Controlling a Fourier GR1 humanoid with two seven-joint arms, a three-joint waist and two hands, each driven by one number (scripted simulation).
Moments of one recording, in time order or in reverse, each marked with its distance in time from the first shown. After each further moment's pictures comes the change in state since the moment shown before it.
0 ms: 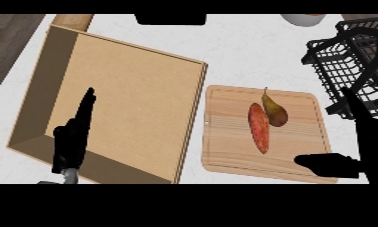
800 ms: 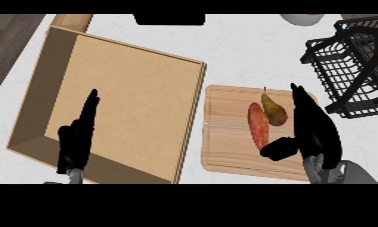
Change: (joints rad) left arm 0.005 -0.039 0.008 0.003 -0.017 -0.001 0.014; right arm -0.230 0.231 0.174 0.236 0.192 0.199 0.155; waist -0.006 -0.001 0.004
